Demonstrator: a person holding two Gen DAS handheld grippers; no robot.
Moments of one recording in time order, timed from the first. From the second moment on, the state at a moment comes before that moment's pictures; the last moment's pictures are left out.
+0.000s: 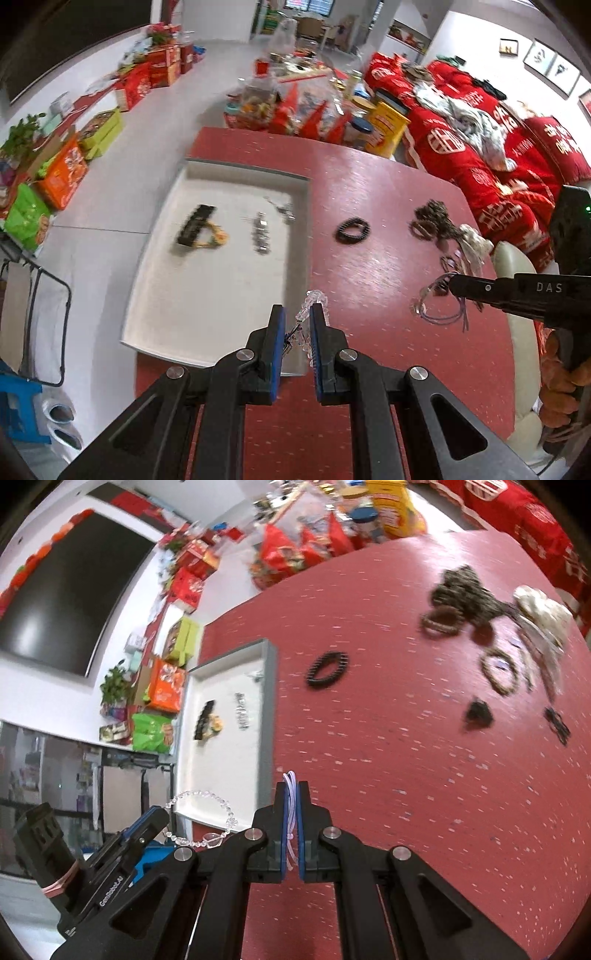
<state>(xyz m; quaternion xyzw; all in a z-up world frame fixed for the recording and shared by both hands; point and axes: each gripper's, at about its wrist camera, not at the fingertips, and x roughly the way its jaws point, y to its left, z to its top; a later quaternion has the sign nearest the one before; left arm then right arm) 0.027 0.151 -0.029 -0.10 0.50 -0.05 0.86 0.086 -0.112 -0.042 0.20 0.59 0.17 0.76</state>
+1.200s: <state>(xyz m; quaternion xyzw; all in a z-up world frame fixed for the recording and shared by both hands) 0.092 0.256 -0.141 -0.16 0.51 0.04 0.84 0.178 0.058 -0.137 0.18 0.63 0.28 0.70</state>
